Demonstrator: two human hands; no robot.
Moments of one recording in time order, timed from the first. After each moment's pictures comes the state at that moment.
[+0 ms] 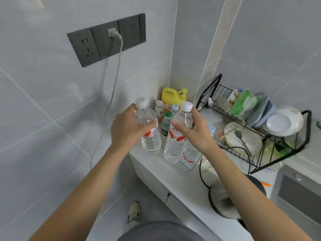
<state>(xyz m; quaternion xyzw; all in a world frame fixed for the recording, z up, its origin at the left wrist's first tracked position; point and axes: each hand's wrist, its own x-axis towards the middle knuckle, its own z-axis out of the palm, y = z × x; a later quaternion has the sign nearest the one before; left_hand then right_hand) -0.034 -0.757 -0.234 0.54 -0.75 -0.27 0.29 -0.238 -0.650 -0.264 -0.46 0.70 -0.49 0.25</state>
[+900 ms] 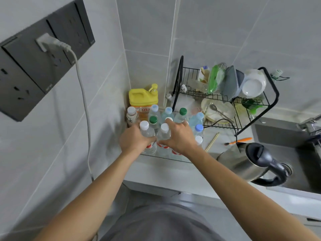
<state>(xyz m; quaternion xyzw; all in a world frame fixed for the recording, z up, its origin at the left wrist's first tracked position) -0.112 -0.892 -0.352 0.39 -0.87 -0.30 0.03 -0.217 -0.738 -0.353 -0.39 0.91 -0.17 0.06</state>
